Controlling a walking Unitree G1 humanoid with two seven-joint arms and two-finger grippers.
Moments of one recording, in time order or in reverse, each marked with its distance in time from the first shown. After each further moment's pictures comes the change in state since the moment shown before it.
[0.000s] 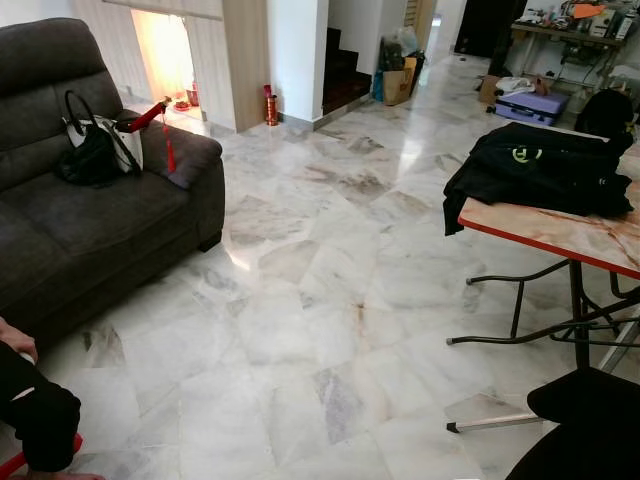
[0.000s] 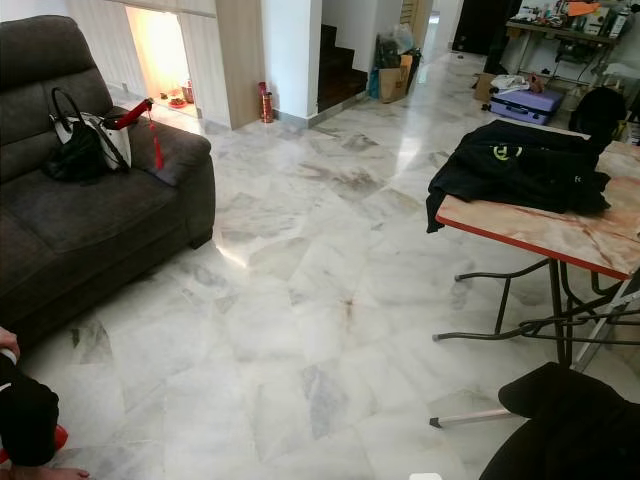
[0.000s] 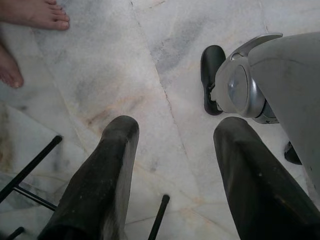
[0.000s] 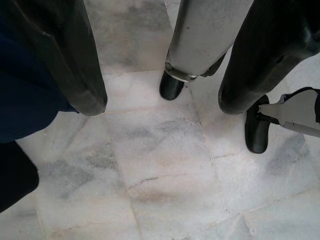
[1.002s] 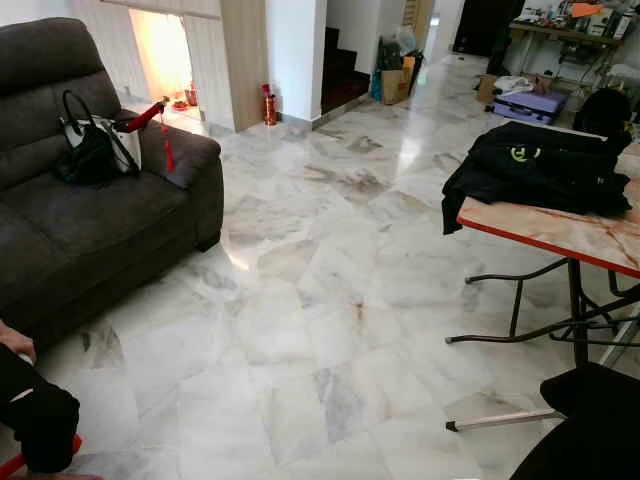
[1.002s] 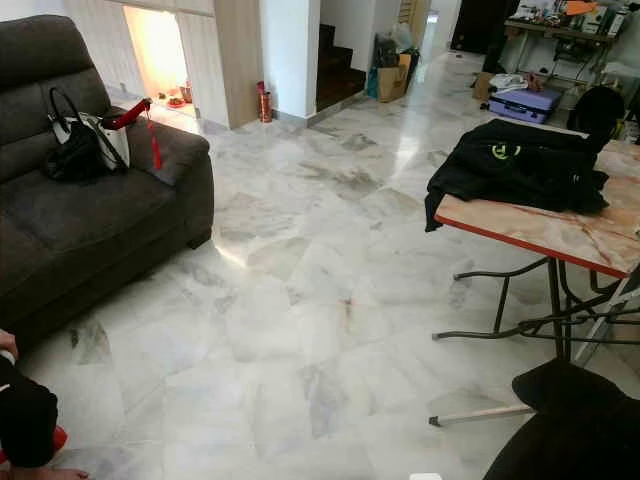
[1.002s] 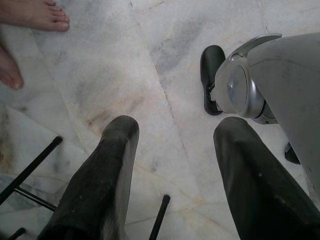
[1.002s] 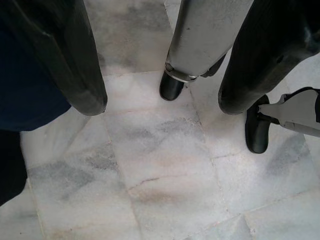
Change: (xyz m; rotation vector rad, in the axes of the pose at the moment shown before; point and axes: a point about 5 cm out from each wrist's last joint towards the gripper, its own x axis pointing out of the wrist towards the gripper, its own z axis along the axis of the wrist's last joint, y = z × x) left arm 0.000 0.000 0.000 0.000 0.000 0.000; right arm 0.000 0.000 0.000 0.000 0.000 0.000
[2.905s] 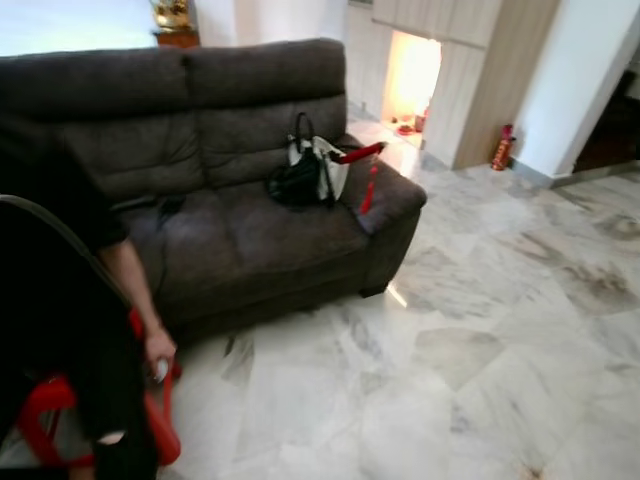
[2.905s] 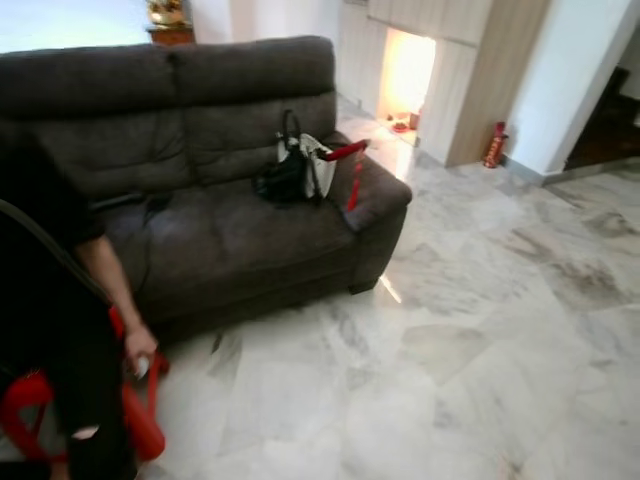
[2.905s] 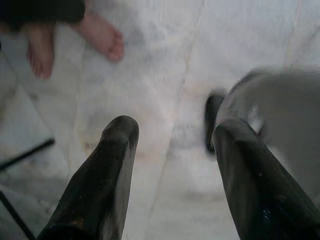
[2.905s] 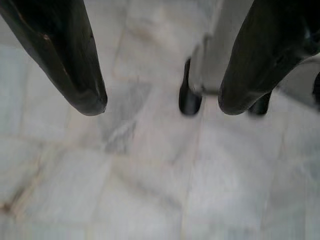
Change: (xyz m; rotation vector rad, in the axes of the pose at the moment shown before) left arm 0.000 -0.003 -0.001 -0.003 0.003 -0.002; right arm -0.001 -0.005 0.002 -0.002 -0.001 -0.016
